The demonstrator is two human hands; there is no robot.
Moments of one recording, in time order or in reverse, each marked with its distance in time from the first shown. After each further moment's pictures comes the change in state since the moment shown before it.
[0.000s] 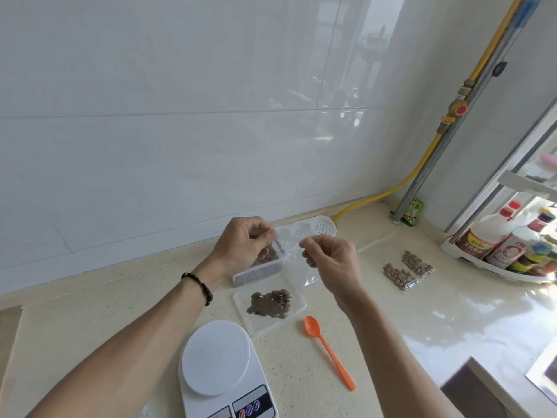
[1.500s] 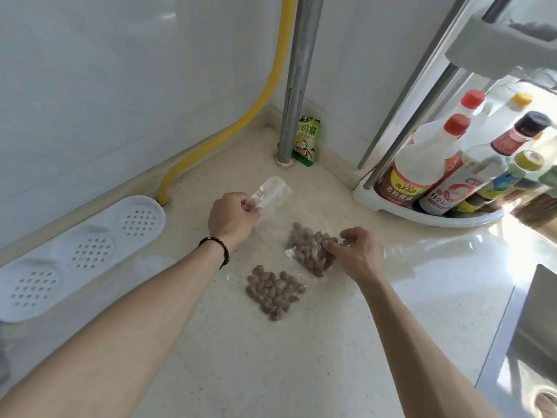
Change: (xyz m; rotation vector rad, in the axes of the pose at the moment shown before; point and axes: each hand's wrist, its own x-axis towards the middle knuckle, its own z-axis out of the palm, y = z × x) left_hand 0.351 -0.169 0.442 0.535 -0.053 -0.228; right_hand 0.230 0.332 -0.378 -0.466 0.359 0.643
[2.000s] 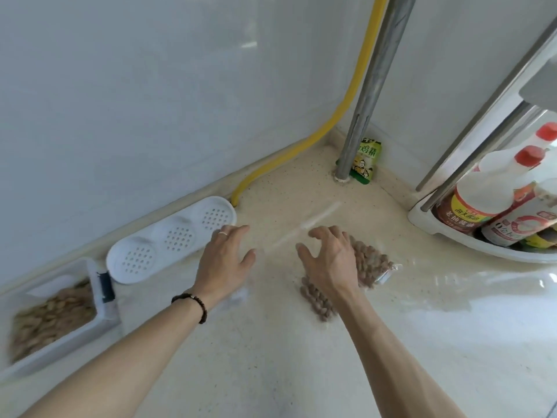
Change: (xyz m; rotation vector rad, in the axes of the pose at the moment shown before) left_hand -0.091 -0.078 -0.100 0.286 0.017 0.139; right_hand -0.079 -0.086 0.073 -0.207 -0.129 -0.531
